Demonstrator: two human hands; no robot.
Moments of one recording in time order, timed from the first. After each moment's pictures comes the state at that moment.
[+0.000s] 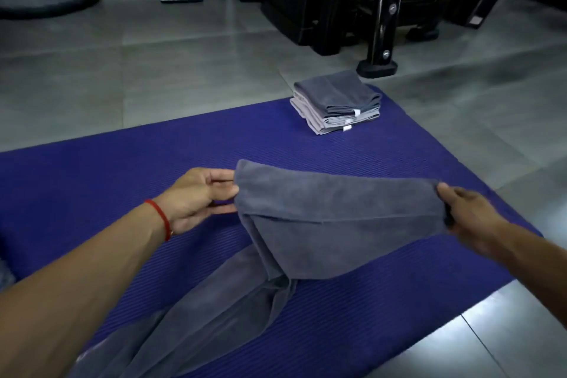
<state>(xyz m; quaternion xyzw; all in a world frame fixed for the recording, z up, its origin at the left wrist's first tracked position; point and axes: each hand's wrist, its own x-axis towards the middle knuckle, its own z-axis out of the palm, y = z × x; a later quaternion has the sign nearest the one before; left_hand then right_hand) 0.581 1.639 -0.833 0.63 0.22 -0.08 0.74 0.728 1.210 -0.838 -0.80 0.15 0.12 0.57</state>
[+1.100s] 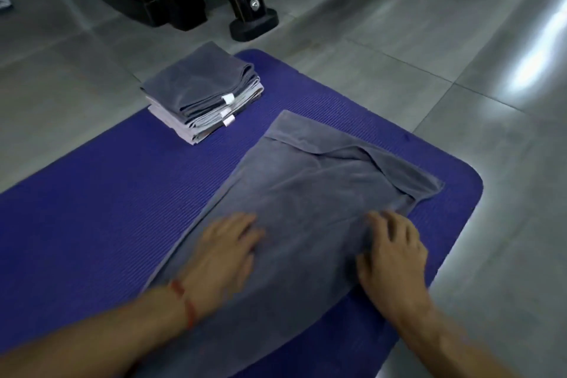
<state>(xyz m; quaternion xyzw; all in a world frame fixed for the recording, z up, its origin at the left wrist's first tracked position) 0.727 1.447 -0.945 0.96 -0.25 -0.05 0.07 0.700 1.152 -0.964 -0.98 0.09 0.00 0.16</state>
